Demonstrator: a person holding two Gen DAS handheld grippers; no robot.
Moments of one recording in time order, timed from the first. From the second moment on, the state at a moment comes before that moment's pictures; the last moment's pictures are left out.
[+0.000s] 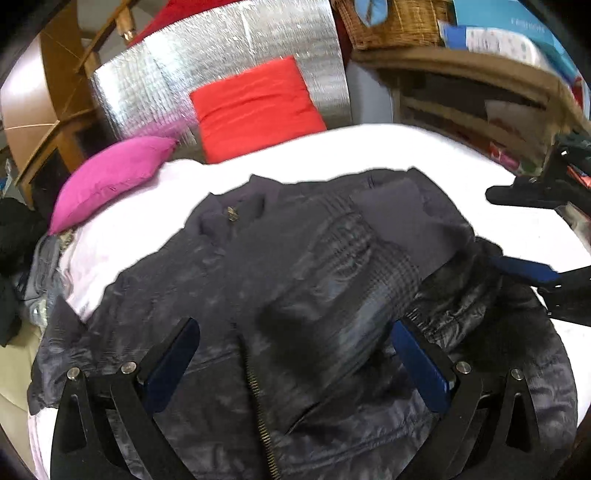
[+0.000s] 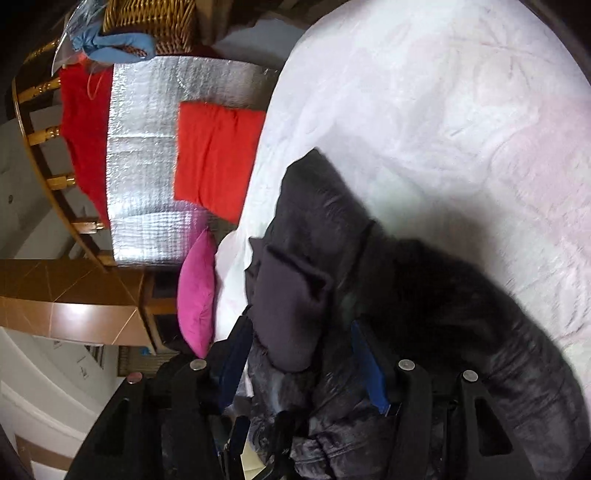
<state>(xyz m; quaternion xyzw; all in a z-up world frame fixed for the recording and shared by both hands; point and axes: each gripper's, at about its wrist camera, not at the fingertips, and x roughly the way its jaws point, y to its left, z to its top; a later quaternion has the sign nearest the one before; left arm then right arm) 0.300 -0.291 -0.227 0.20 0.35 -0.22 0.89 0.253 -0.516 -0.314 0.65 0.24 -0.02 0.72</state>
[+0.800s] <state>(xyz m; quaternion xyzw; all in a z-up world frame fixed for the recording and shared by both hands) 0.324 -0.198 -0.226 0.05 0.43 -0.24 0.87 0.258 -0.508 -0.323 0.64 0.26 -0.03 0.73</state>
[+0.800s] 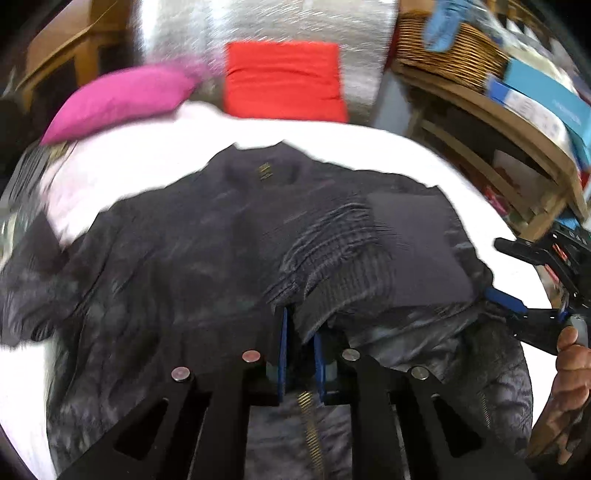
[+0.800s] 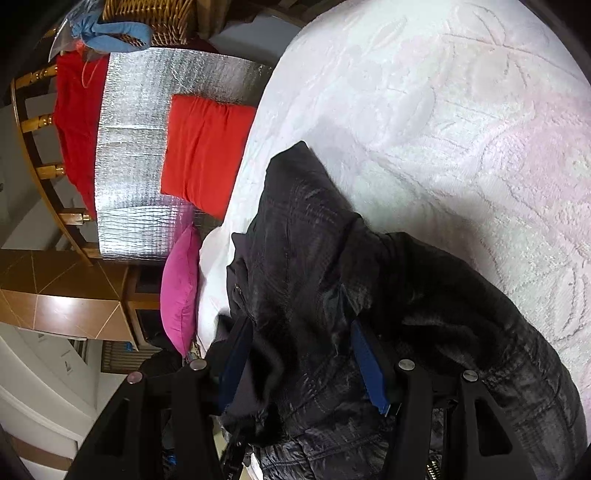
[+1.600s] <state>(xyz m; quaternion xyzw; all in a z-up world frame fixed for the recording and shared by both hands) 0.365 -0.054 -0.245 -0.11 0.54 -0.12 0.83 0.278 -0.472 -0.297 0.56 0.28 0.01 0.78</state>
